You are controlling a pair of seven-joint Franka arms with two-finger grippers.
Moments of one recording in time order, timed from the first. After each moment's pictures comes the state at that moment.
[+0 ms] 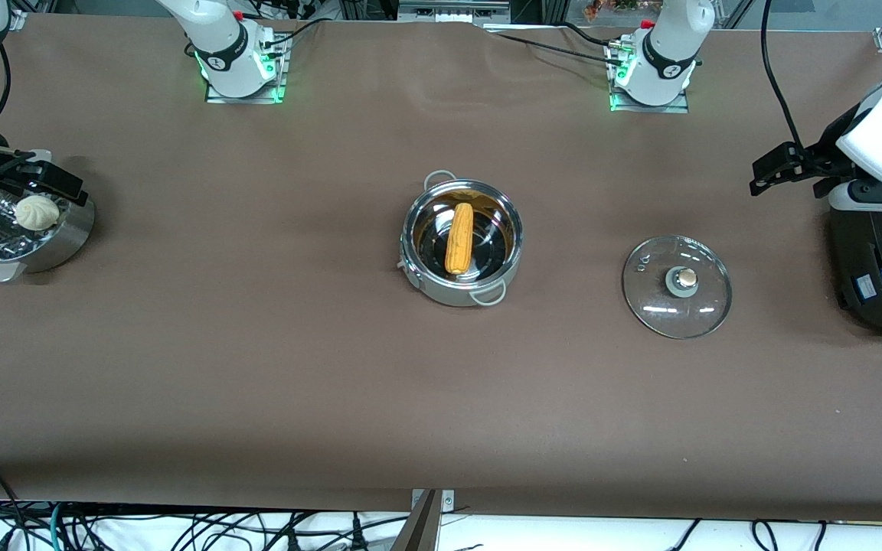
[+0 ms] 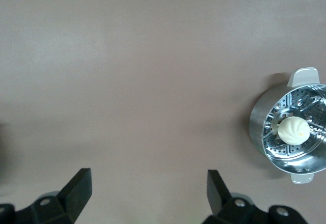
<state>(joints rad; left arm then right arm) -0.03 -0.04 -0.01 -1.70 -0.04 1.61 -0.04 -0.02 0.02 -0.02 -1.68 -0.03 1.63 0.10</state>
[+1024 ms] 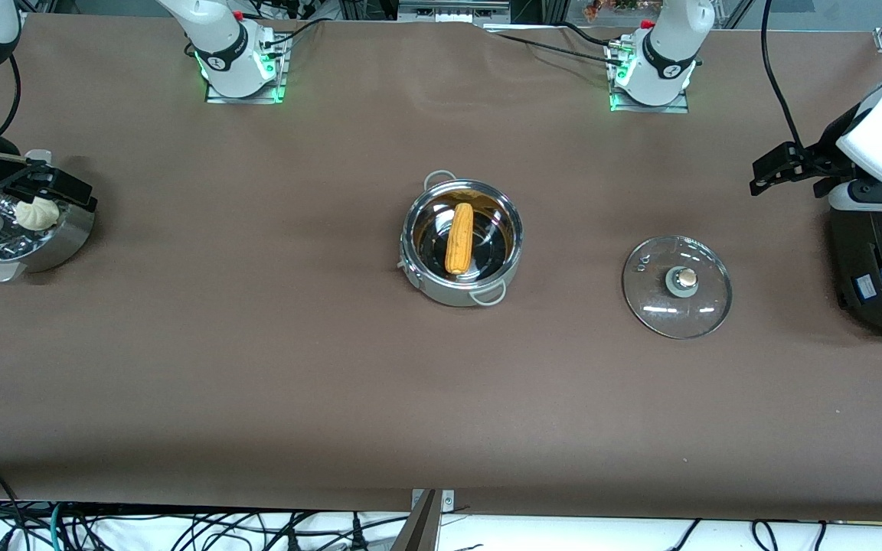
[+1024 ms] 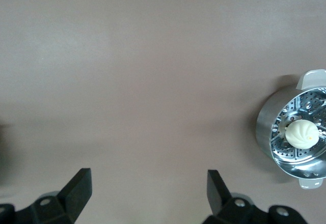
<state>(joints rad) -0.03 -0.04 -0.01 -1.70 -0.04 1.61 -0.04 -0.02 0.03 -0.01 -1.69 -0.02 1.65 0.10</state>
